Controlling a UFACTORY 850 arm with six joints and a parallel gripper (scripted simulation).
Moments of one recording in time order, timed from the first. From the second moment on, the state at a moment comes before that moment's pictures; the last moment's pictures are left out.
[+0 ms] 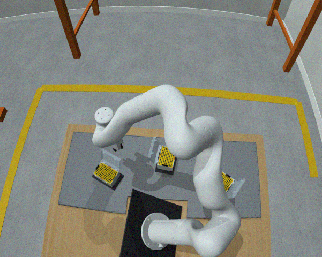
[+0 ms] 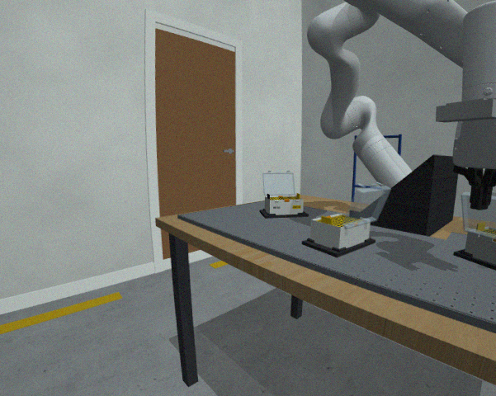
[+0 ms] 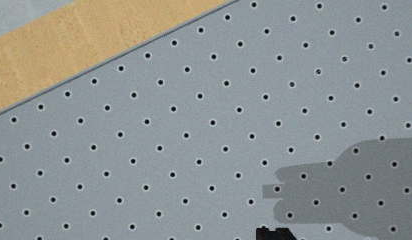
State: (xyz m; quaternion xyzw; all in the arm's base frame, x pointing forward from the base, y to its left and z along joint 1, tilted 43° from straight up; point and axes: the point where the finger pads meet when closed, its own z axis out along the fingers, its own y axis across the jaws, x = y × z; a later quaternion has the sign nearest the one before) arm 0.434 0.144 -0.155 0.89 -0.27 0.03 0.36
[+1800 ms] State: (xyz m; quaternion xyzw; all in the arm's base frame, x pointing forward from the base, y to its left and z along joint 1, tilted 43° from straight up) arm 0.381 0.178 -0.164 0.89 -0.27 0.03 0.36
